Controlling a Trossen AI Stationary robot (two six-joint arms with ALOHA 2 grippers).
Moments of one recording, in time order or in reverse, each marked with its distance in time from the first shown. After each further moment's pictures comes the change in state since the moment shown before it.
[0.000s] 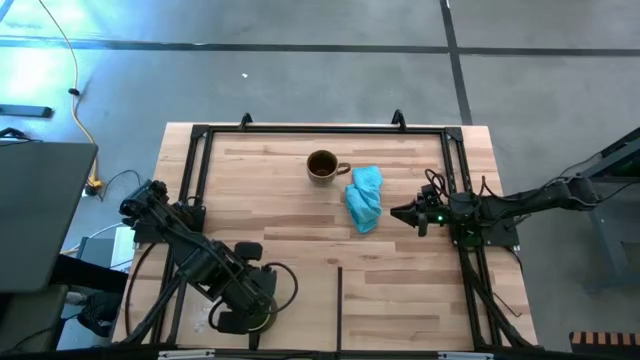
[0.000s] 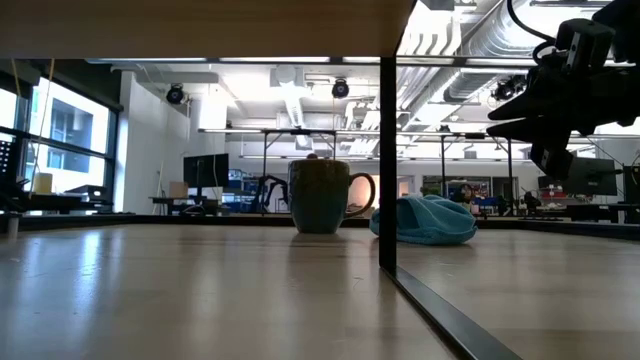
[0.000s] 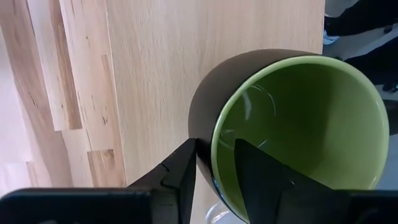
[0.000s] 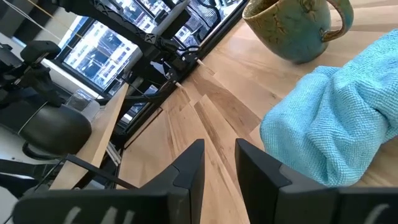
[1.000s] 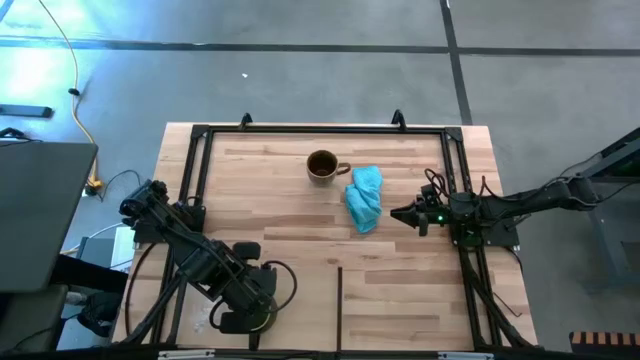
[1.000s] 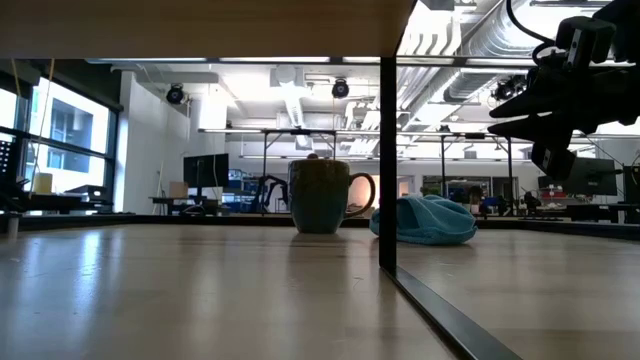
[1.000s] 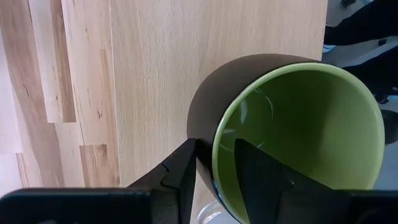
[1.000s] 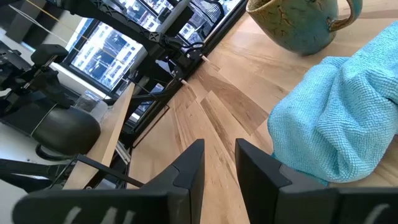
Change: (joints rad) left arm 0.000 0.000 0.000 0.005 0.010 -0.061; right arm 0.000 0.000 0.000 0.005 -0.026 0.042
